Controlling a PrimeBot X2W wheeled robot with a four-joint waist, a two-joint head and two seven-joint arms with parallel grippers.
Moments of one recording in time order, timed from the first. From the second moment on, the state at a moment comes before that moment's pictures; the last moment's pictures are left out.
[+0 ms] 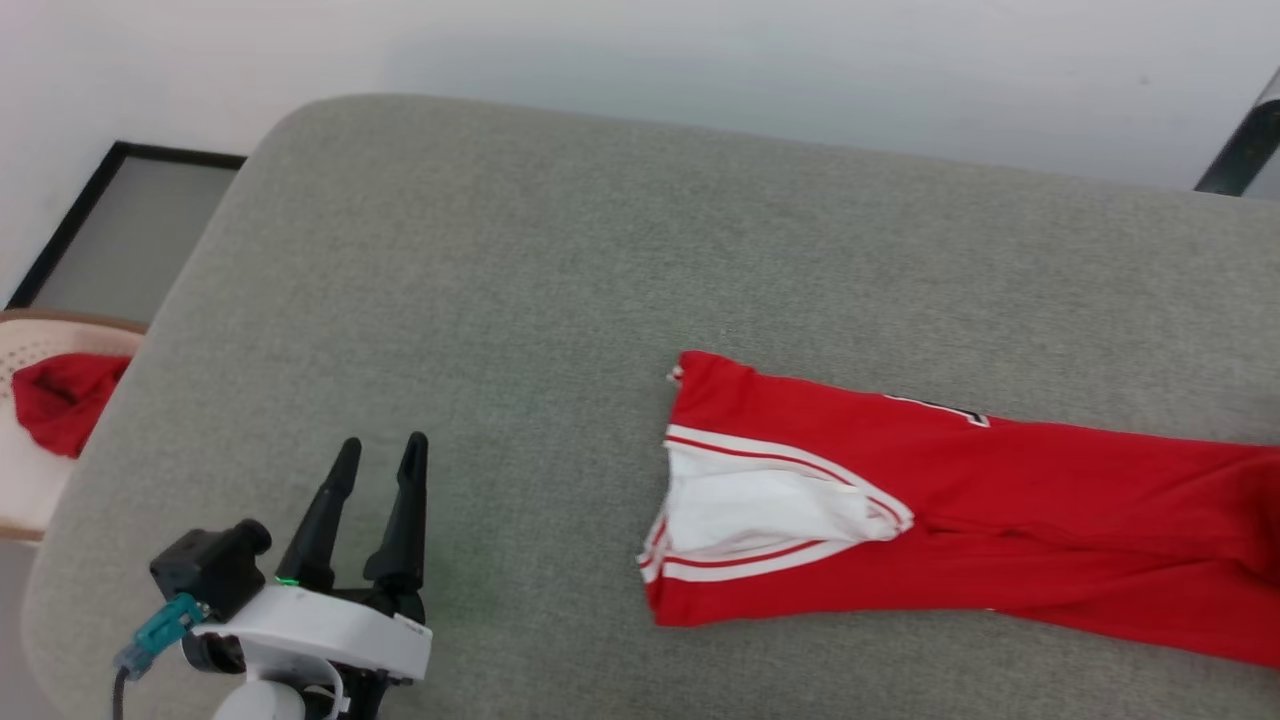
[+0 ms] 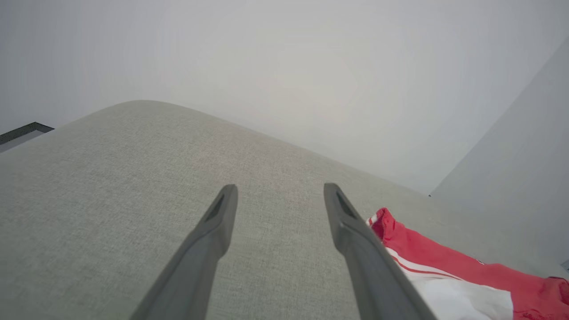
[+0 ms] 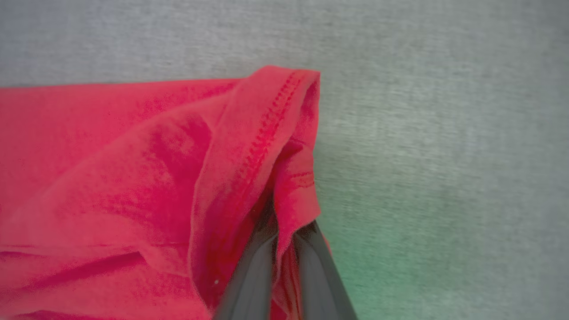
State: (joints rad) left arm -0.16 0.24 -0.15 0.22 -0.64 -0.13 -0.26; right arm -0.47 -0.63 0.15 0.70 0.69 0.14 0.62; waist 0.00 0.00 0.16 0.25
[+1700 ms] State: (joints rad) left arm -0.20 0.21 -0.23 0.31 -0.69 -0.13 -0.26; right arm -0.60 -0.11 0.36 0.47 0.57 0.13 0.68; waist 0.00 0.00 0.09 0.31
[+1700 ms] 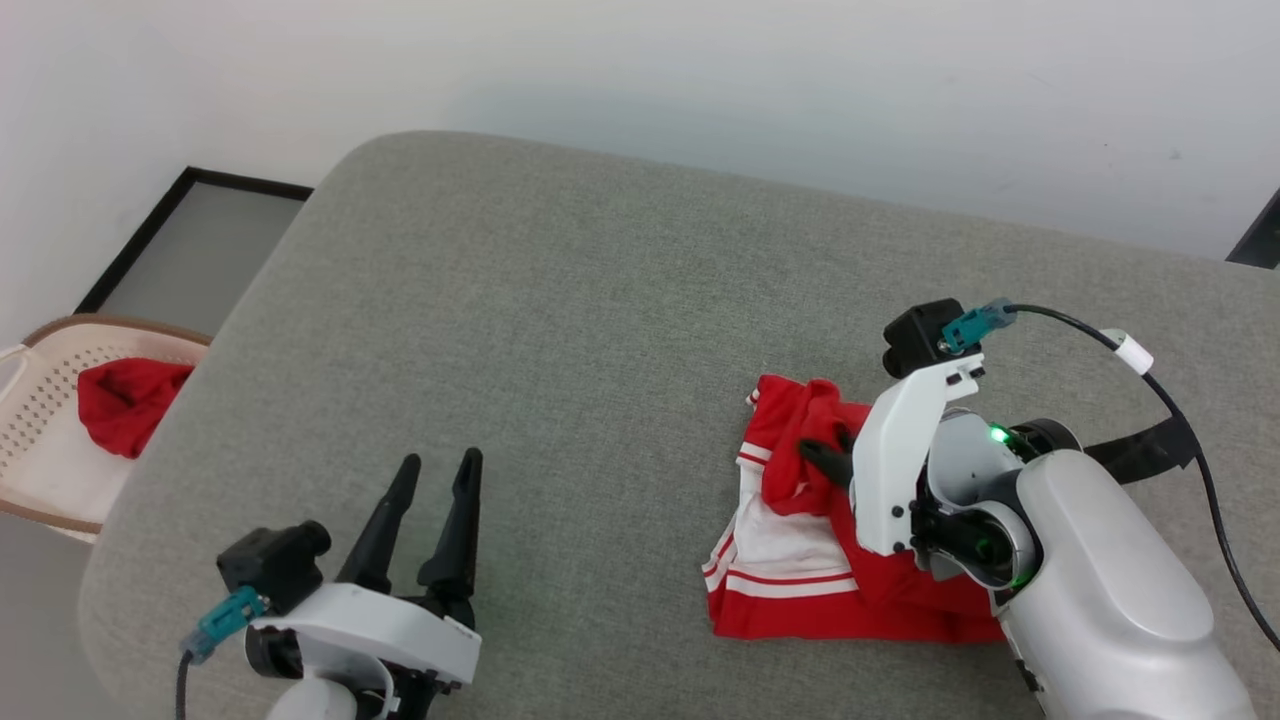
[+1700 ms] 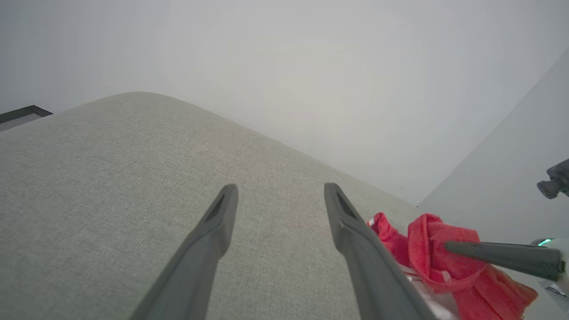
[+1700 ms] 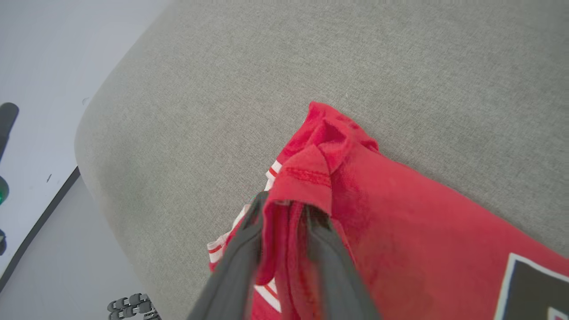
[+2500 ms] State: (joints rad) left arm -0.12 0.23 -0.13 0.27 -0.59 -0.13 -0.26; right arm -0.52 -0.39 0.51 0.11 0.65 0.13 0.29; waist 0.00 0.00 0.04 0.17
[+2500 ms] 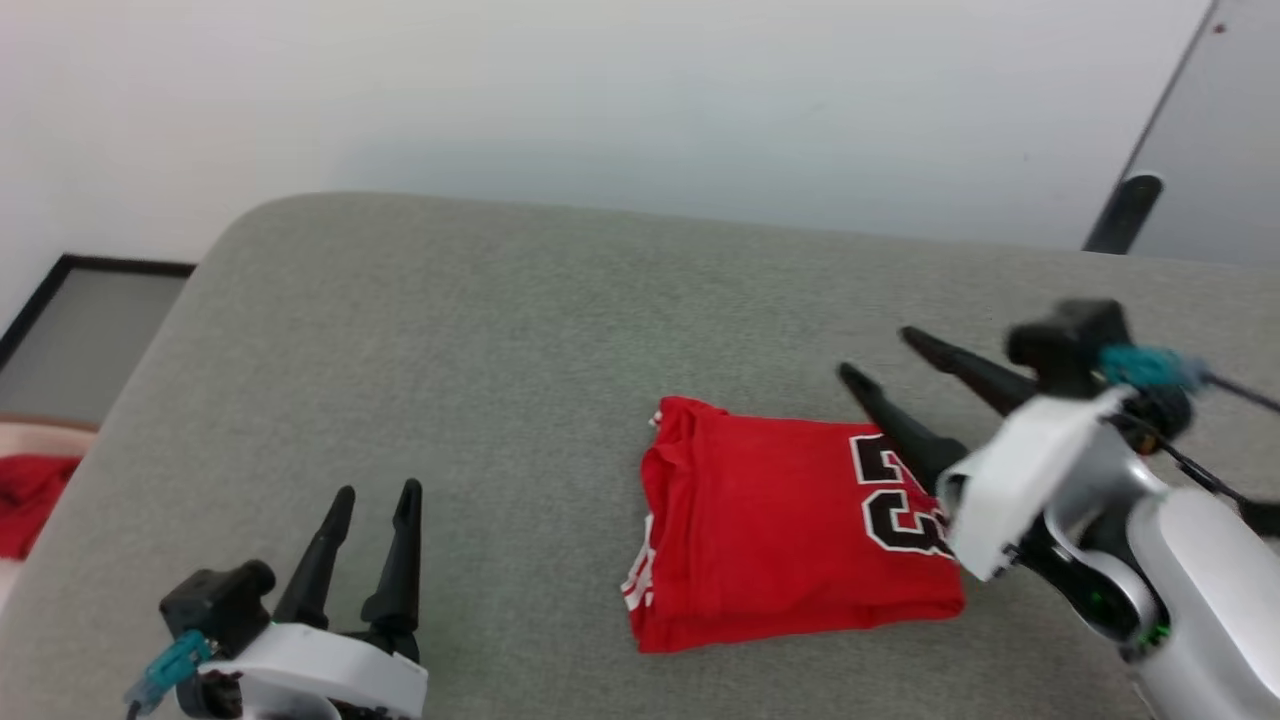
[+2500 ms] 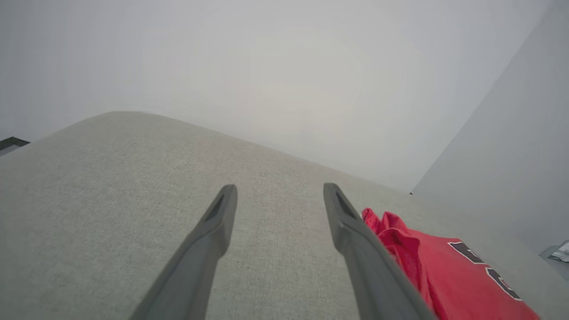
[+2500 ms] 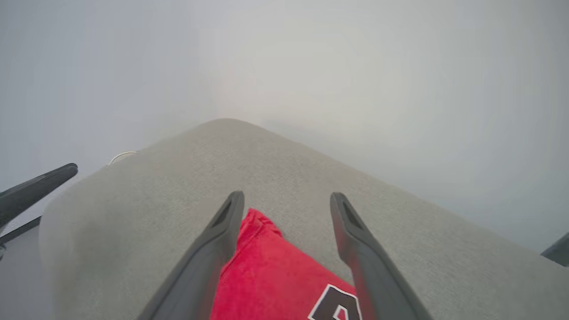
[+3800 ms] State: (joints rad) left arm -0.02 0.22 -0.06 0.18 -0.40 -0.13 -0.26; right arm -0.07 -0.35 0.14 0.19 0.41 0.13 -0.26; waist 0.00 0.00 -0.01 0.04
